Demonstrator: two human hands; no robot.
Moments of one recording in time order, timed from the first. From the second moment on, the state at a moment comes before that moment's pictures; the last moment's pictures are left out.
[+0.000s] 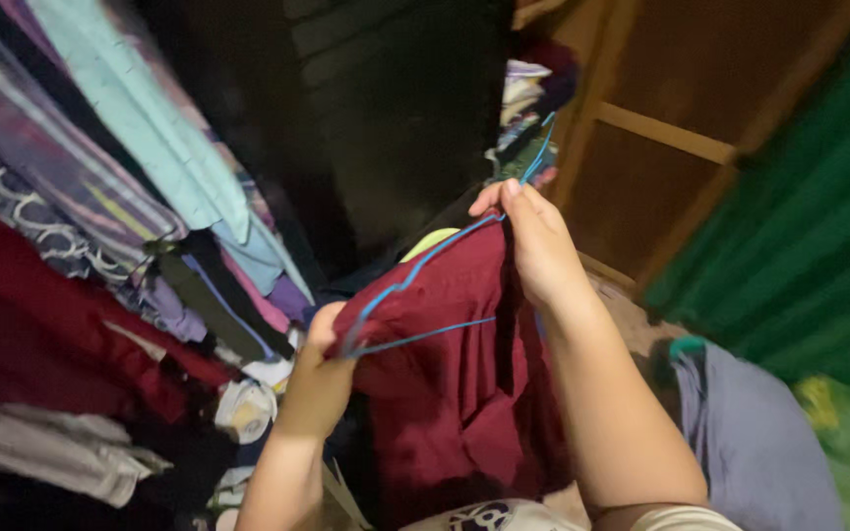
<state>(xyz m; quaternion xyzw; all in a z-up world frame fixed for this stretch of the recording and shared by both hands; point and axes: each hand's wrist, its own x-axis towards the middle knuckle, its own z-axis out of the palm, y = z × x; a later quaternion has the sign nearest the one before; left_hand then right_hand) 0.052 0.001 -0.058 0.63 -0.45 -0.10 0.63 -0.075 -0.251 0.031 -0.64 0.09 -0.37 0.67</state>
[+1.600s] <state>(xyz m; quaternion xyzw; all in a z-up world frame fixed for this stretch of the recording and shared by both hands) 0.018 -0.345 -0.229 0.88 -0.33 -0.17 0.29 0.045 -0.689 -0.442 -0.86 0.39 0.08 0.31</state>
